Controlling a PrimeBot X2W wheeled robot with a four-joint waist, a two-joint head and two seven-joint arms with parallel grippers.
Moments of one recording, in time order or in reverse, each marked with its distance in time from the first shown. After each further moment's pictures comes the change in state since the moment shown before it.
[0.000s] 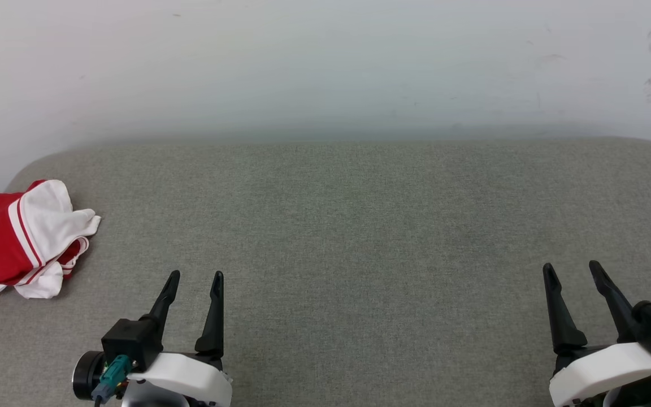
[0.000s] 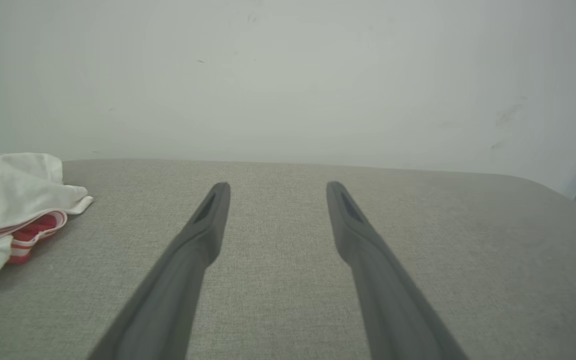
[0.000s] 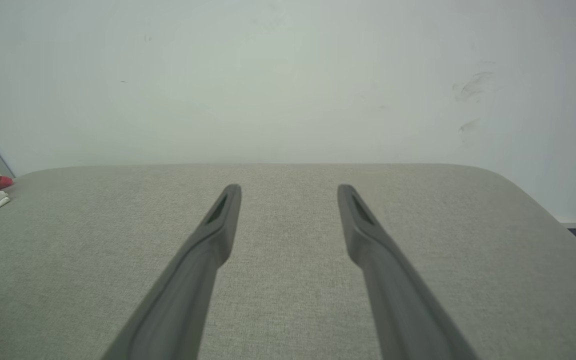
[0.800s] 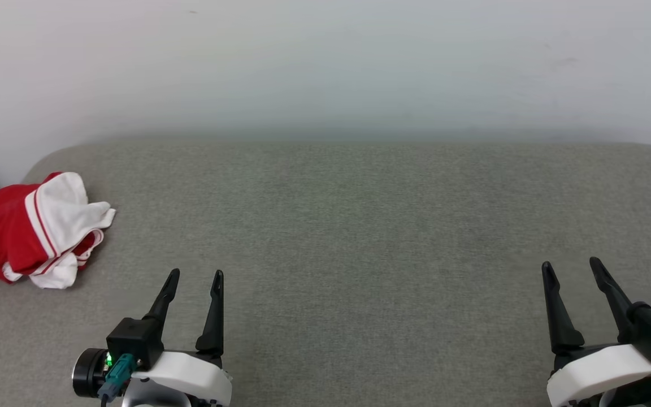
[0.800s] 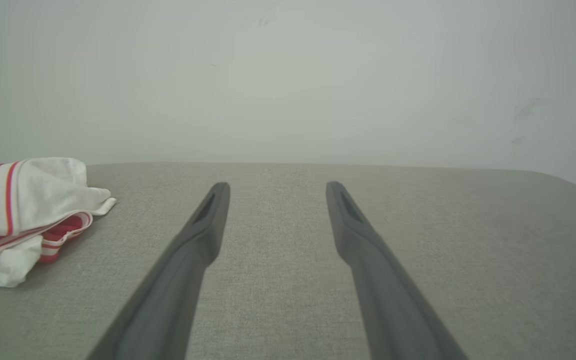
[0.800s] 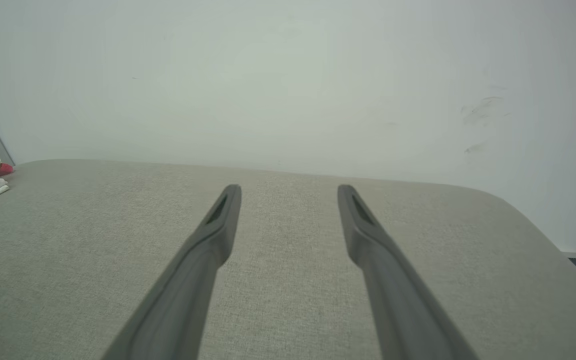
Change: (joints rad) left arm -0.018 -0.015 0.020 0.043 0.068 -0.008 -0.031; right arm 0.001 0.000 0.002 -0.007 -0.072 0.000 -0.034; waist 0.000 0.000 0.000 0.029
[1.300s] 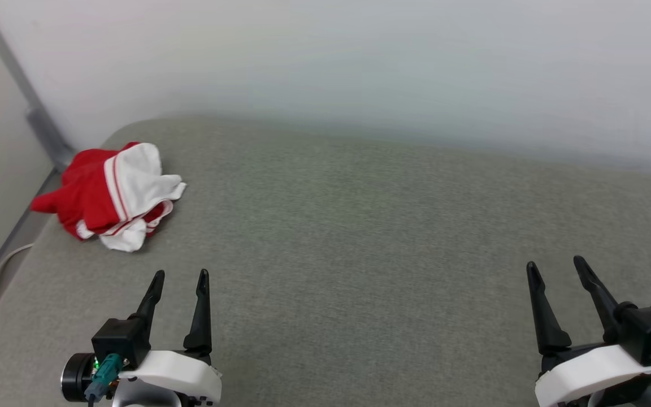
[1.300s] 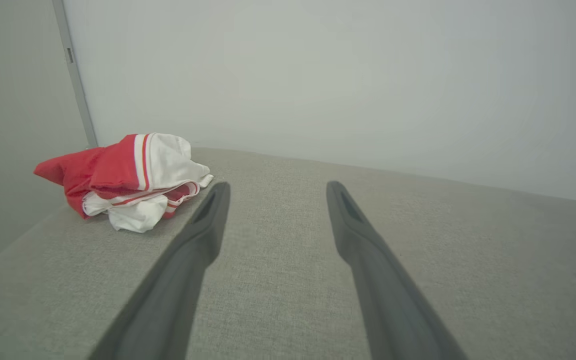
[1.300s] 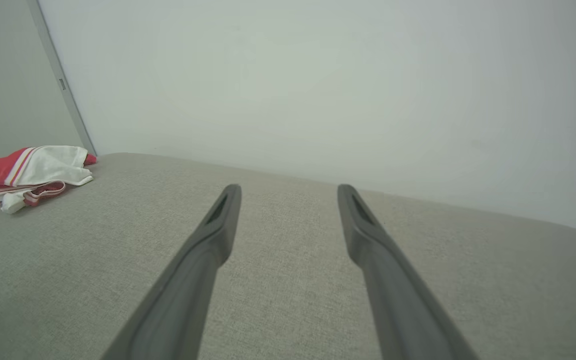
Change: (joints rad) left arm -0.005 -0.003 0.035 0.013 -0.023 0.008 0.000; right arm -0.001 0.000 0.039 -0.004 0.016 0.000 -0.006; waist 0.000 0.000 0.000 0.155
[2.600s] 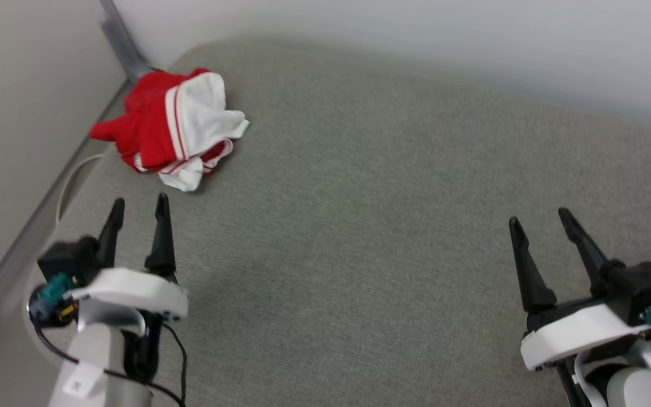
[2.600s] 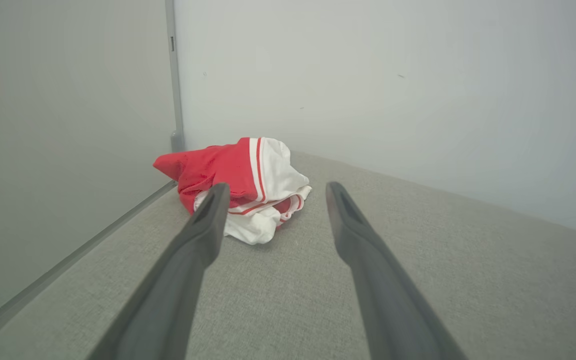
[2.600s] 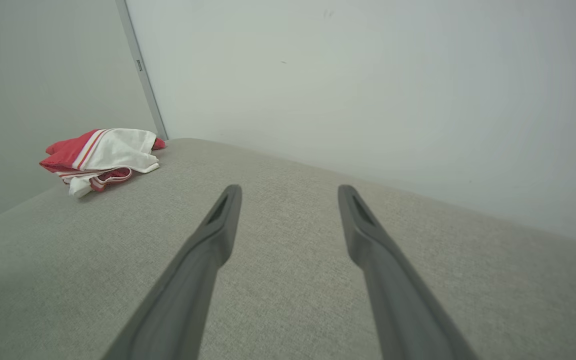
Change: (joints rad) left arm -0.241 0.050 0.071 0.149 -0.102 -0.023 0.000; right arm -0.109 0.000 0.056 -0.011 -0.021 0.000 0.012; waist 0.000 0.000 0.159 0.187
